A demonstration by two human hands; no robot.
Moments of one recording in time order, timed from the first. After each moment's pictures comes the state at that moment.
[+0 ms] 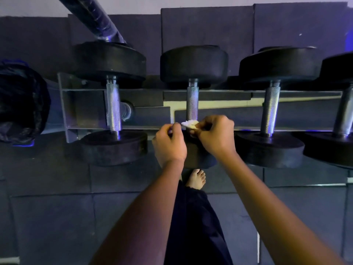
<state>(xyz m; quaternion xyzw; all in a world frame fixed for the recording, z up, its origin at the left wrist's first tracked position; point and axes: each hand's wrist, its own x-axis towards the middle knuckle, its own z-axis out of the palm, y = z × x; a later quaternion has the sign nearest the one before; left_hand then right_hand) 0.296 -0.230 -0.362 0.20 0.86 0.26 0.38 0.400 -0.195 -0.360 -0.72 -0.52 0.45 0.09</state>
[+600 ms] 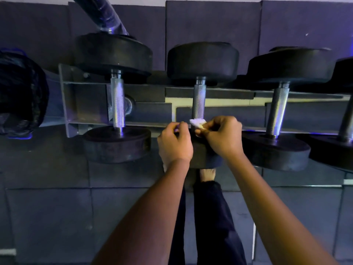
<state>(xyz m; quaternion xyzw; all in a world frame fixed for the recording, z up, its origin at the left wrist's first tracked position) 0.295 -0.232 -0.368 0.20 0.86 0.26 0.39 0.401 -0.194 -0.364 -0.73 -0.49 0.47 0.10</state>
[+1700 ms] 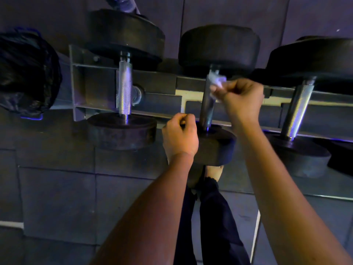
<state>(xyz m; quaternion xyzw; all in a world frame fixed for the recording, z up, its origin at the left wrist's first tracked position) 0.293 -0.233 -0.371 0.21 0.84 0.30 0.40 0.390 -0.141 -0.380 -0.73 -0.41 0.49 0.25</state>
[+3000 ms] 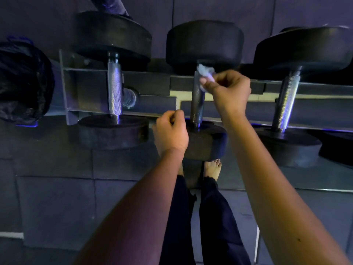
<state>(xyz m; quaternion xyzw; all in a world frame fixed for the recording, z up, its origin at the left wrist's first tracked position) 0.295 -0.232 -0.368 0.19 0.84 0.31 0.39 0.393 -0.143 -0.379 -0.73 -0.40 0.47 0.28</state>
